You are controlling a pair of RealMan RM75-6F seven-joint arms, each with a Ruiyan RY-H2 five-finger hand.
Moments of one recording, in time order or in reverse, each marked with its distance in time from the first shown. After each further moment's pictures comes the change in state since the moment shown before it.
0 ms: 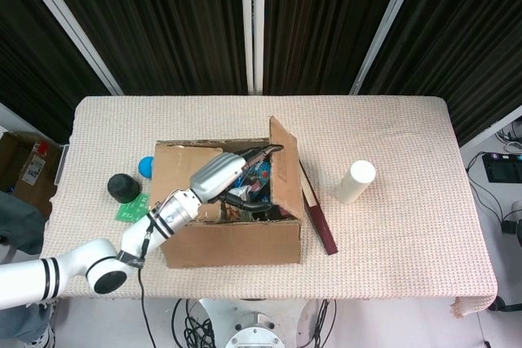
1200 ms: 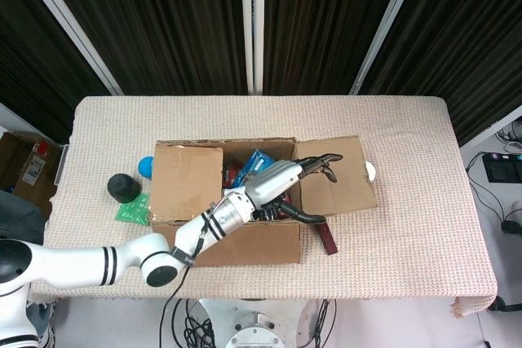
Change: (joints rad) left arm -0.166 -0.231 -0.061 0.129 -0.063 -0.031 -0.039; right arm -0.008 -0.006 0.015 0.075 0.040 -0.047 0.102
